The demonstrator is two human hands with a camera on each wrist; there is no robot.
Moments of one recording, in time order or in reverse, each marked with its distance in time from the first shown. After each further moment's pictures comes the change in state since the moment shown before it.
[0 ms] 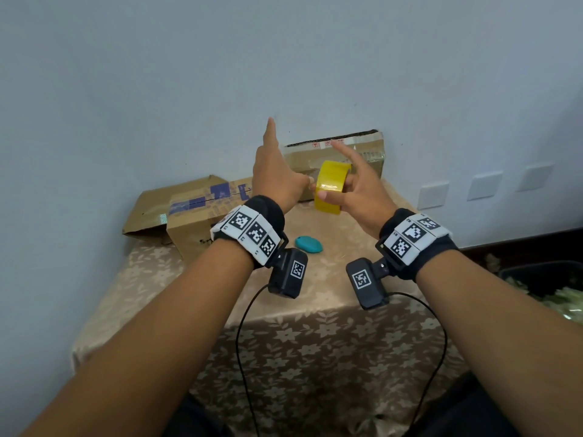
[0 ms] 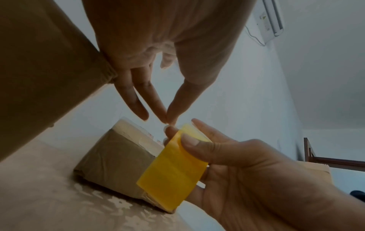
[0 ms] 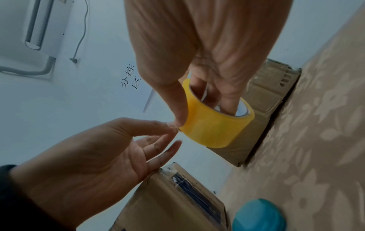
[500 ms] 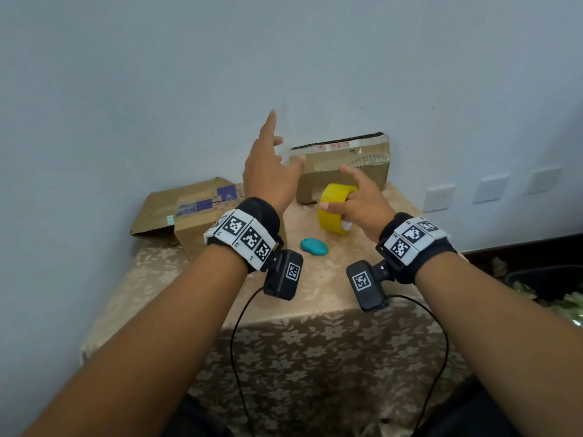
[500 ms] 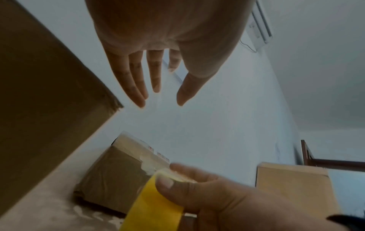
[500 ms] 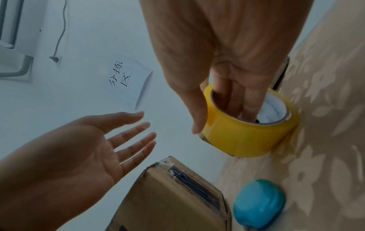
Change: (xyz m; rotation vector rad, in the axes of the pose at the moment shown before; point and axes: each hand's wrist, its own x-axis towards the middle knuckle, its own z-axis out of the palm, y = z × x) left_hand -0.007 0.003 -0.021 0.014 0.115 0.113; right_hand 0.011 0.020 0.005 -0.109 0.077 0.185
